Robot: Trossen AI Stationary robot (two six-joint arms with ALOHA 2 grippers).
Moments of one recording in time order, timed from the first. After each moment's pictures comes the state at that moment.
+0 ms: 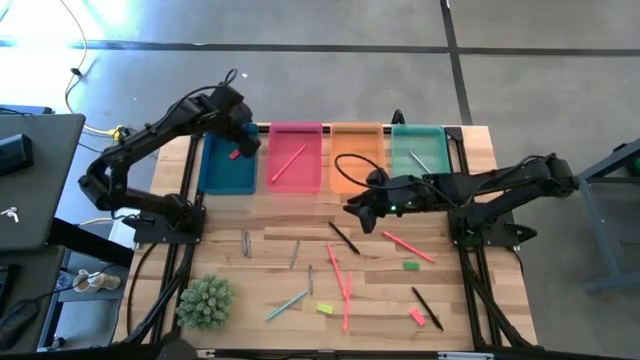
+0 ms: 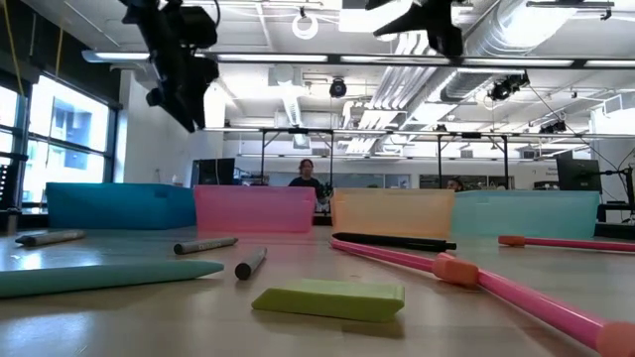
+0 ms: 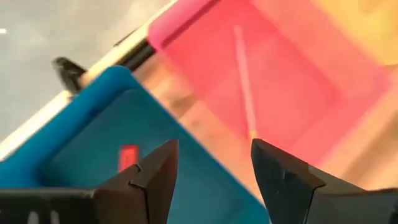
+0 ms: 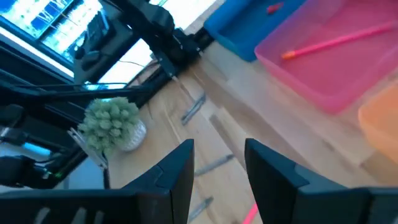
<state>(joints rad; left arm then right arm) 0.96 1.29 1.16 -0.95 0.07 0.01 0.15 1.27 1.06 -0.29 0.24 0.76</state>
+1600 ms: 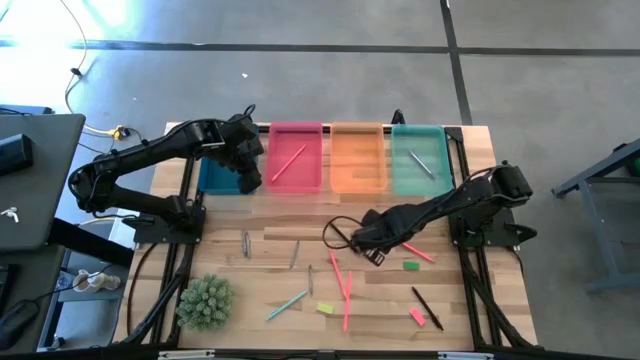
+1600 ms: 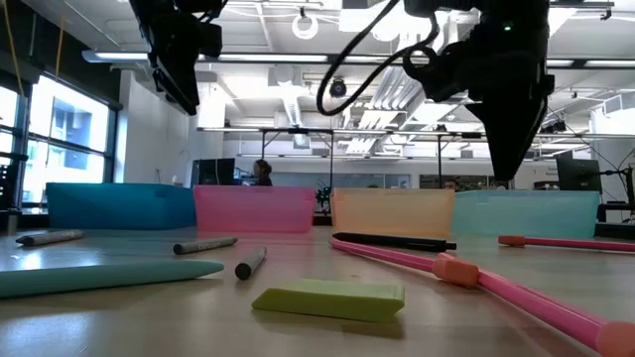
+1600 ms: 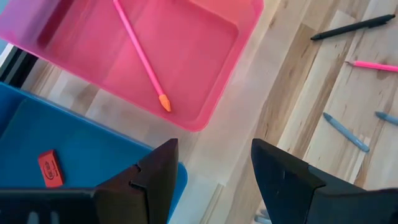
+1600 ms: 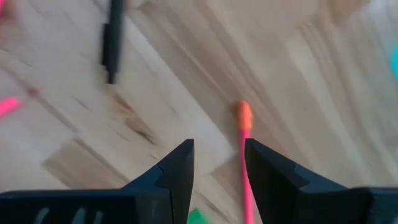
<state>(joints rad) 0.61 1.21 1.13 -1.05 0.08 0.00 0.27 1.70 1.20 -1.10 0.15 0.92</state>
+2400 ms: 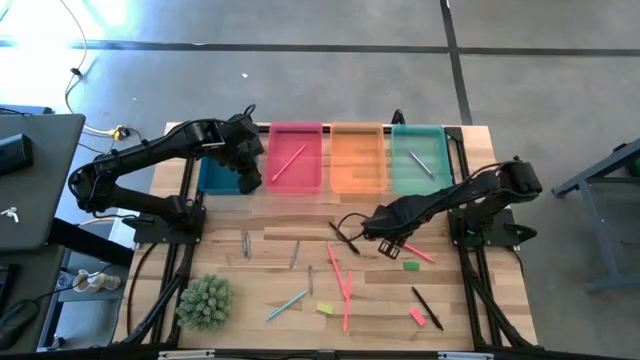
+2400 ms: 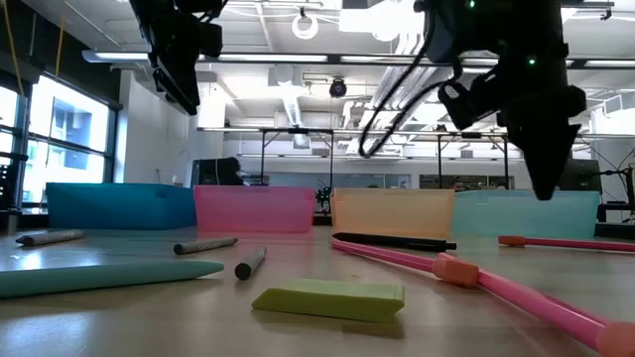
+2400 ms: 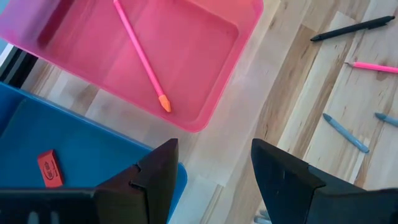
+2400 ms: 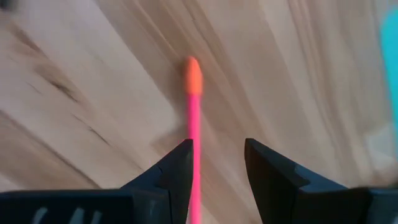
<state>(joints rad) 0.61 1.21 1.12 -1.05 0.08 0.00 0.19 1.60 1.02 -1.05 0.07 0.74</state>
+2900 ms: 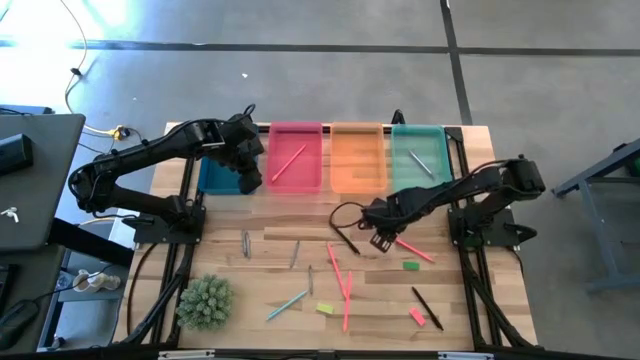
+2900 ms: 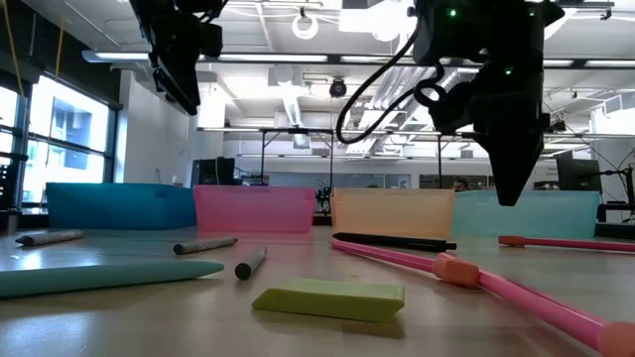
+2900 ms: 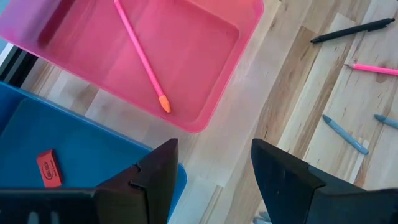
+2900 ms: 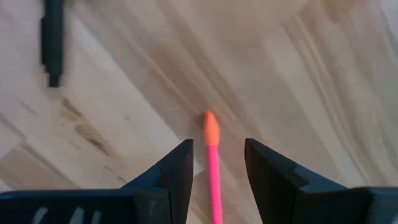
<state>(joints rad) 0.61 1.21 1.12 -1.05 0.08 -0.01 0.10 1.57 0.96 -0.89 0.05 0.74</state>
